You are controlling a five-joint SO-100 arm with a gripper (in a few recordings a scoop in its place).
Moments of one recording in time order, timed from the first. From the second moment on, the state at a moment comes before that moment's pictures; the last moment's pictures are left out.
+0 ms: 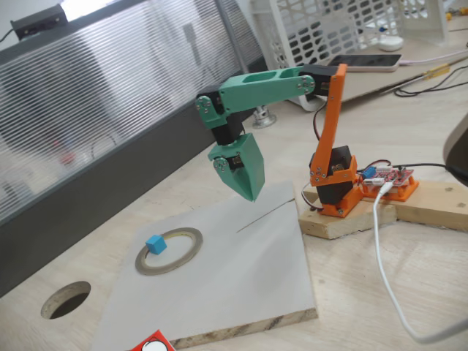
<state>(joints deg) 12.7 112.3 111.9 97.0 99.4</state>
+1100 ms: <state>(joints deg) 12.2 122.8 125.1 97.5 99.4</state>
